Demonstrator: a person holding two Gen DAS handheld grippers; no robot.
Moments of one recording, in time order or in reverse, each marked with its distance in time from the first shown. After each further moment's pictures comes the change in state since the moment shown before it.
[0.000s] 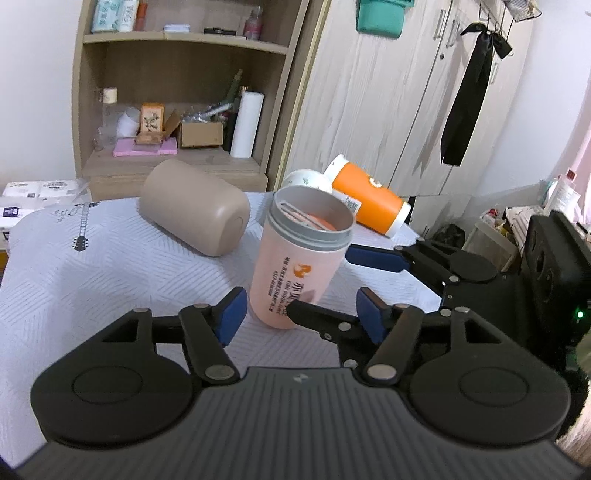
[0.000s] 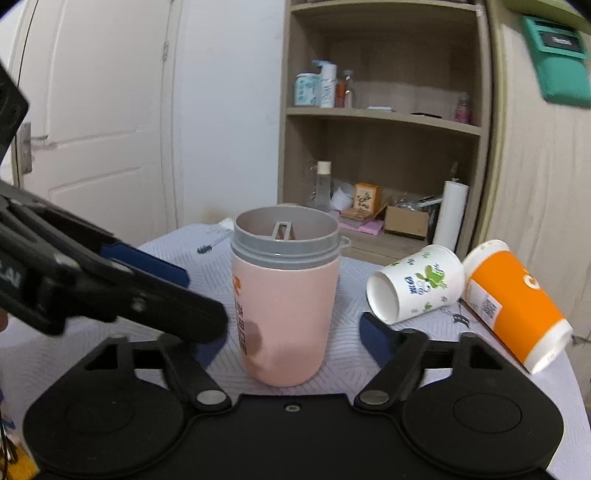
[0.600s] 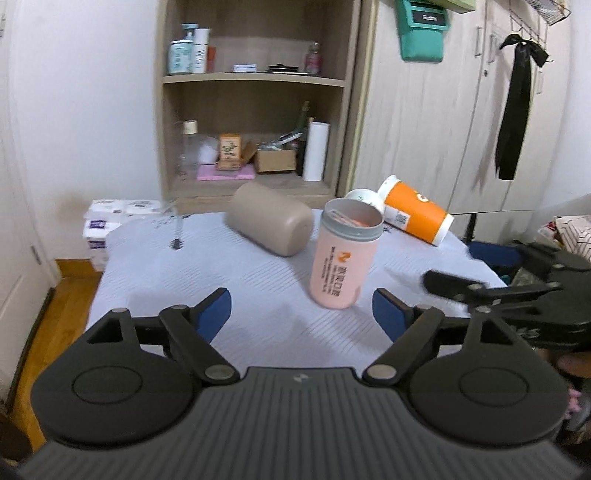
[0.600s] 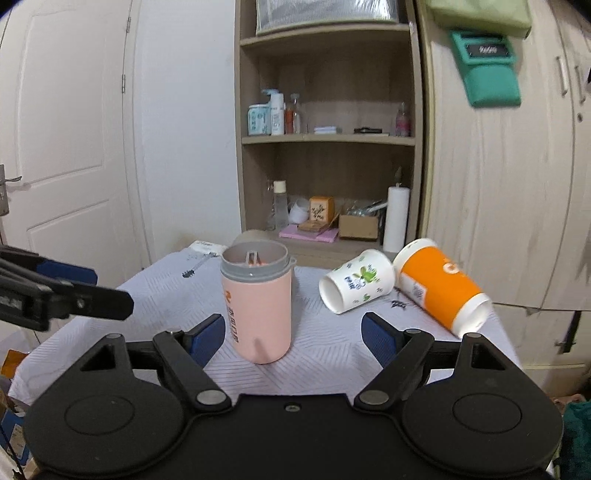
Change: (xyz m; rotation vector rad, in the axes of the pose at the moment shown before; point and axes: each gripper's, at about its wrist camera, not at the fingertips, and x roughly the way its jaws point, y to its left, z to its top) left arm -0.075 -0.031 -0.020 -0.004 -0.075 0.291; right arm -0.092 0.002 0.011 0.095 -0.029 -0.120
